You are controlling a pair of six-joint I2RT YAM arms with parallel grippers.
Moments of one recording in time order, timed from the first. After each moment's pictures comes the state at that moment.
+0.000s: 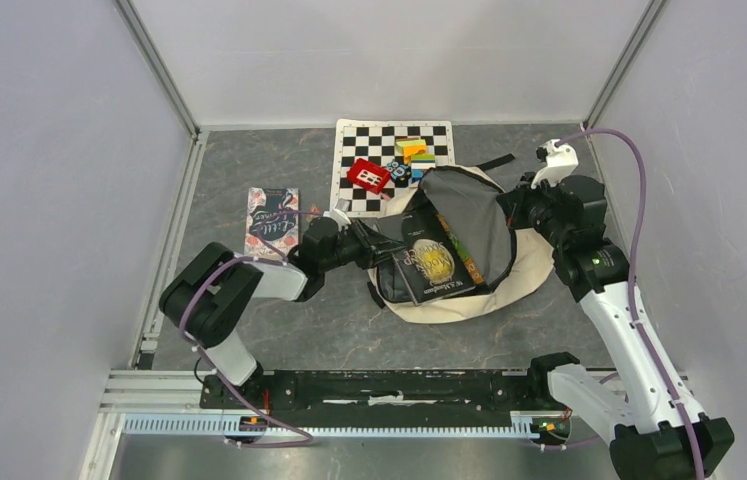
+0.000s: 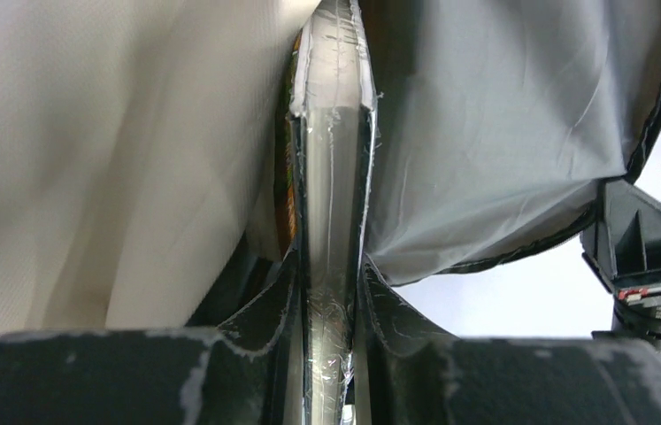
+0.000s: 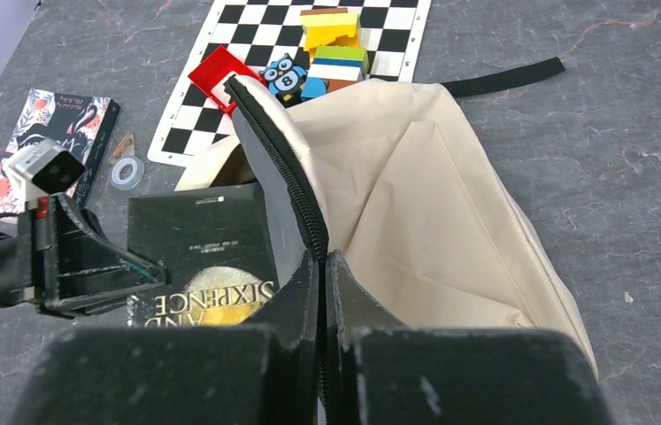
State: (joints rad) left arm -0.60 1.65 0.58 0.79 0.39 -1.38; right arm 0.19 0.92 0.94 -0.34 -0.12 0.19
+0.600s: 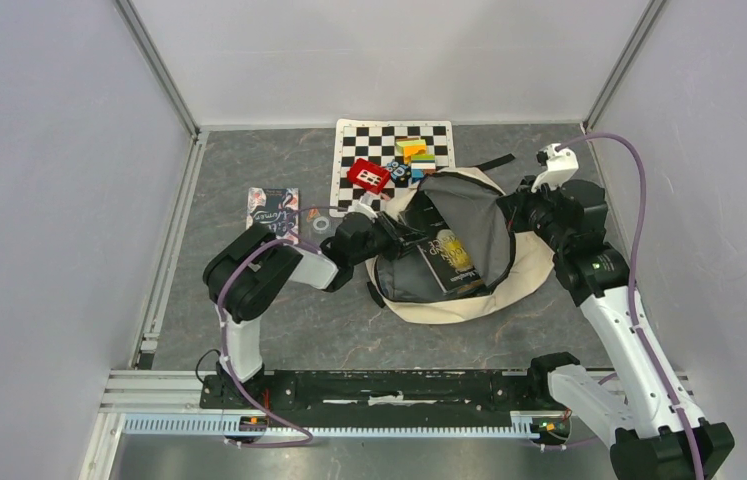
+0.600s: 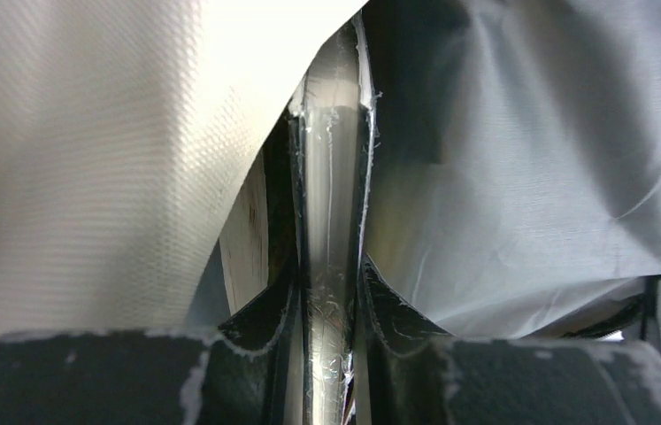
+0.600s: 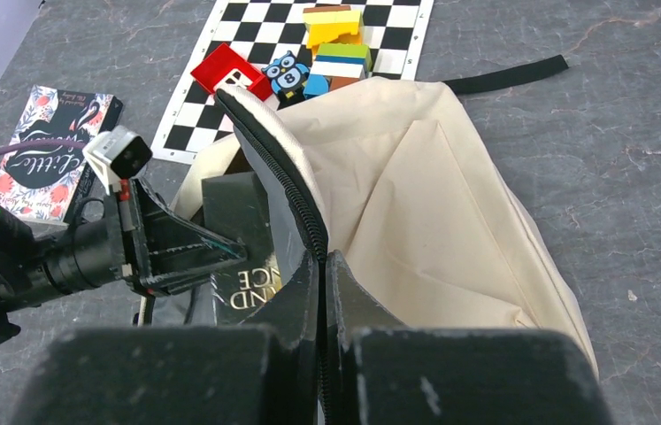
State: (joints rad) left arm -0.69 1.91 0.80 0.87 0.26 -1.42; right arm 0.19 0.89 0.92 -0.33 -0.13 0.19
